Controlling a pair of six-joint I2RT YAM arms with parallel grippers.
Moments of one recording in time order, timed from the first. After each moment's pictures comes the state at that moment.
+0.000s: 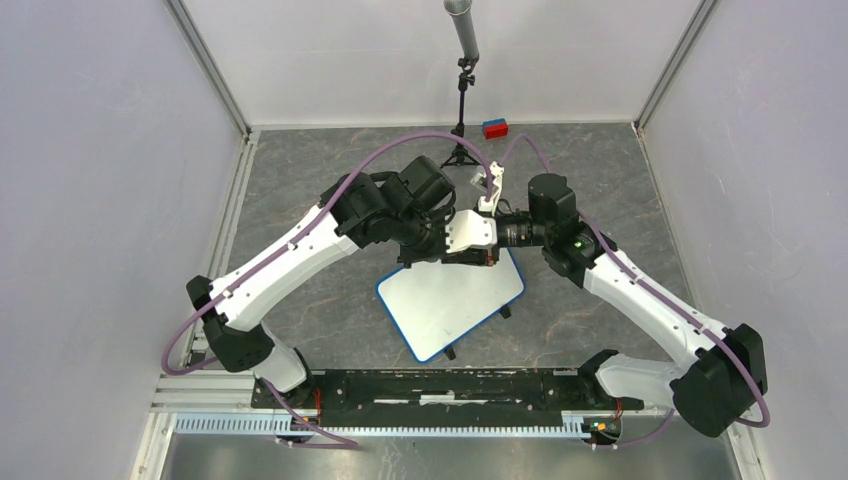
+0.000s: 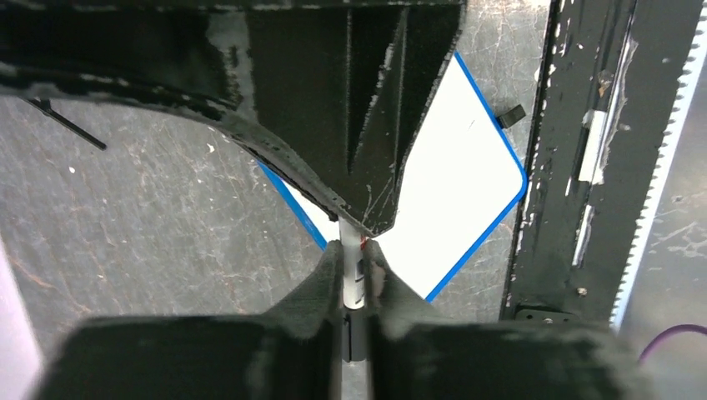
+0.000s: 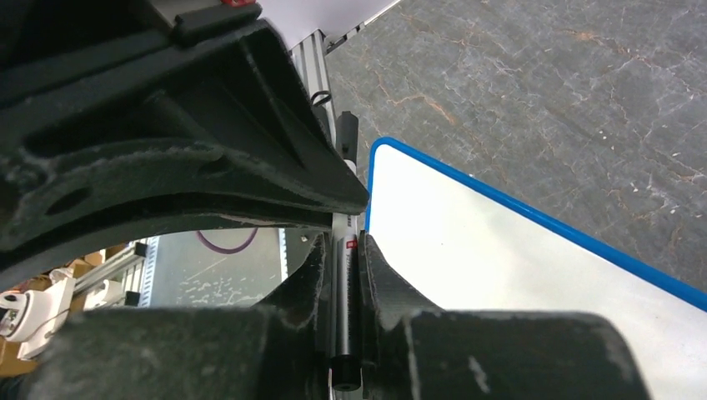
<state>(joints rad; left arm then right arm) -0.98 1.56 1.84 -1.28 0.16 0.58 0.58 1.19 0.94 -0.04 -0.90 0.34</state>
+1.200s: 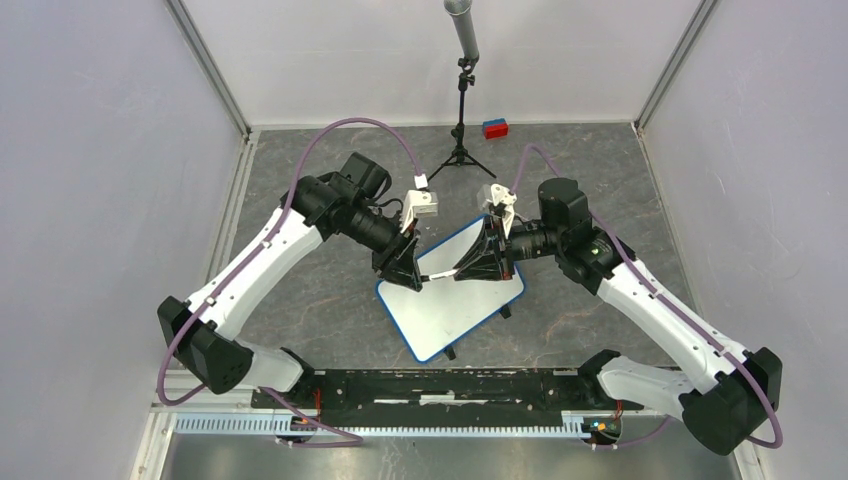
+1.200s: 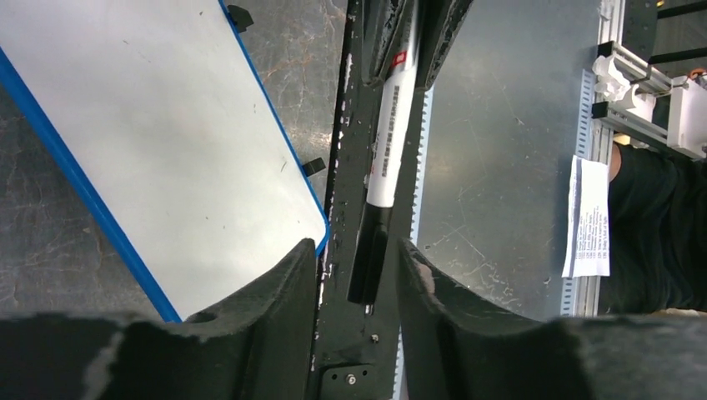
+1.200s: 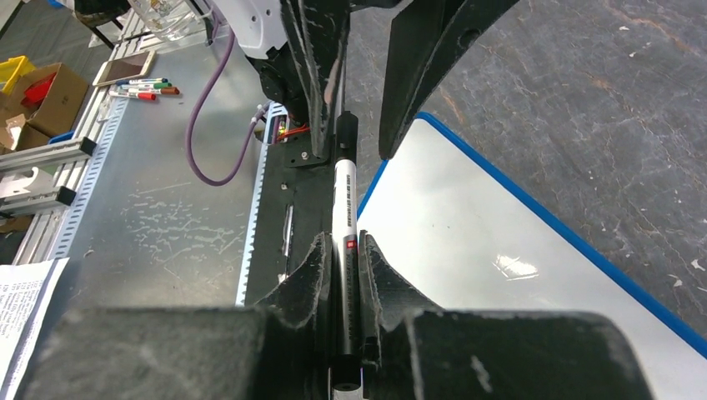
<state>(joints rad) -0.62 1.39 1.45 -1.16 0.87 0.38 0.58 1.09 0.96 -0.25 -1.04 -0.05</state>
